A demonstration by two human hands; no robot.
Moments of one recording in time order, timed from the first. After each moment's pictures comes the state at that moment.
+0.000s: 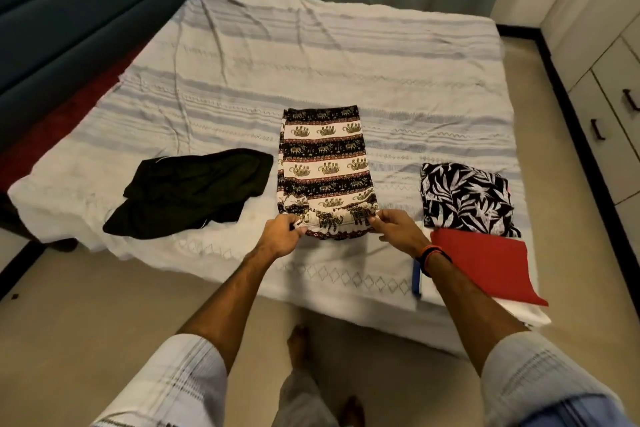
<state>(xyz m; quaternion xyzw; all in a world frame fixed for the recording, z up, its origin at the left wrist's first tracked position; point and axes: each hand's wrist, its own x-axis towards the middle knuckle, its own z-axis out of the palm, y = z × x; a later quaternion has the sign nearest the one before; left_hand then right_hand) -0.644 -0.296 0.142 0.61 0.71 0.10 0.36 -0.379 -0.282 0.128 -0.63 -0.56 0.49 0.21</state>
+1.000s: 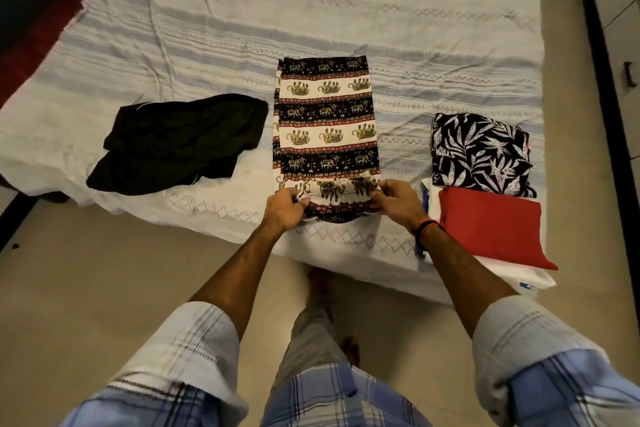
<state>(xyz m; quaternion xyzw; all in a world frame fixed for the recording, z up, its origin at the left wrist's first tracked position) -0.635 -0.279 0.084 0.52 0.73 0.11 0.43 -0.392 -0.268 0.085 -0.67 -0.52 0.48 0.20</state>
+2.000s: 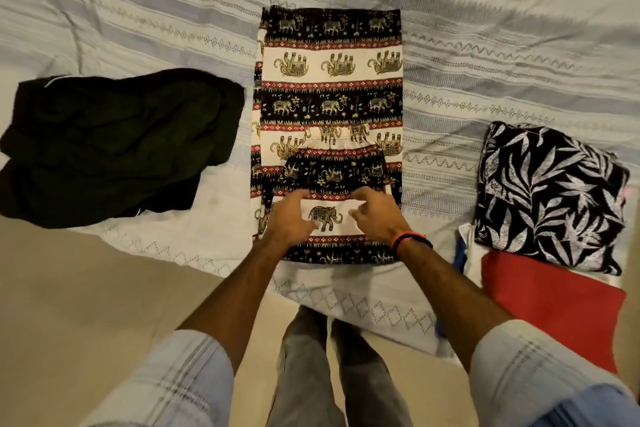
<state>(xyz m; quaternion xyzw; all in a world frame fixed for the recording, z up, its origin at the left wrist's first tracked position) -0.622 -0.101 -0.052 0.49 0.72 0.02 0.48 -0.438 -0.077 -0.039 -0.65 -0.60 0.47 -0.05</state>
